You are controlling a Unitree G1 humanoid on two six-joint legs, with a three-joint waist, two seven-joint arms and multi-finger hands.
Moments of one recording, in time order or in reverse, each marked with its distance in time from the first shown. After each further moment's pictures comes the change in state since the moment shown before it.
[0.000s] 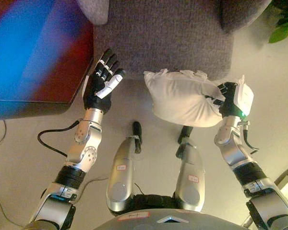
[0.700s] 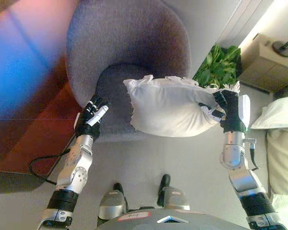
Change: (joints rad) left arm 0.278 -0.029 0.170 0.001 0.025 0.220 0.021; right arm 0.339 0.065 -0.168 -0.337 0.053 -0.255 0.204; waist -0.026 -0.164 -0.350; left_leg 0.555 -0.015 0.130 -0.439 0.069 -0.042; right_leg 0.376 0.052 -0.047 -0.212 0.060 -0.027
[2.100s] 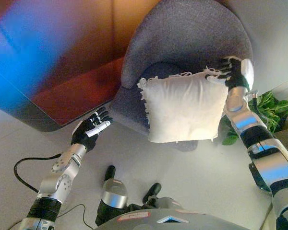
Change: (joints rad) left arm 0.068 0.168 -0.024 -0.014 0.017 0.113 -0.211; right arm -0.823 -0.155 0.295 0.783 0.335 0.157 -0.039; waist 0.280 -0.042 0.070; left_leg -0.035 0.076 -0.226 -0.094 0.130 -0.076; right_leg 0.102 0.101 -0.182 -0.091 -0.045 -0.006
